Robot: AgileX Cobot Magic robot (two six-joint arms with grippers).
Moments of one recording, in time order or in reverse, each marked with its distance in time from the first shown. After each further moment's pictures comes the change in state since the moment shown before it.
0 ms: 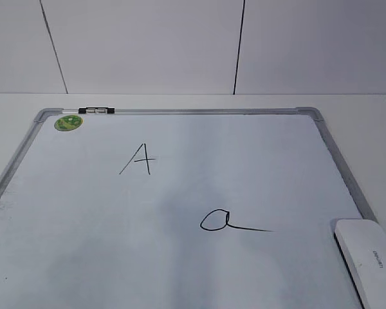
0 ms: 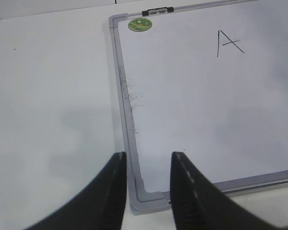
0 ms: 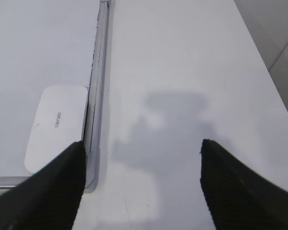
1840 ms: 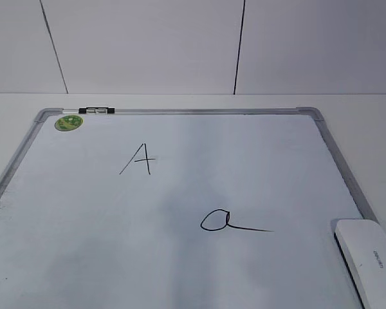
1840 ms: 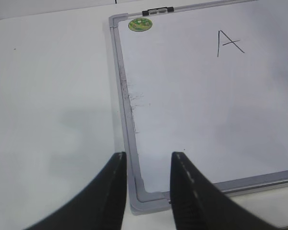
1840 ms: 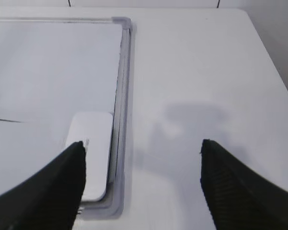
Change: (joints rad) left arm 0.000 0.000 0.000 0.000 0.000 0.000; right arm 0.000 0.059 -0.057 0.076 -0.069 0.000
